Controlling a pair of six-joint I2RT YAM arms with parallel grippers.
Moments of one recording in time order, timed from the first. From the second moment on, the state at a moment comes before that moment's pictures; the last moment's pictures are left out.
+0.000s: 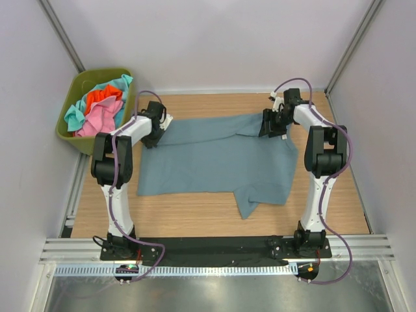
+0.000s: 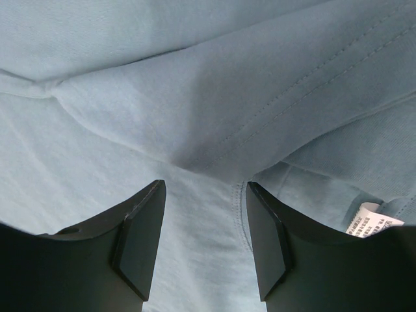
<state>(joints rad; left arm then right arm) -0.19 2.08 1.51 -0.64 -0.25 0.37 0.01 2.17 1.70 -0.66 -0.42 -0.02</state>
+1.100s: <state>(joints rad) -0.20 2.08 1.51 -0.64 -0.26 0.37 0.02 2.17 1.69 -0.62 -0.44 -0.03</state>
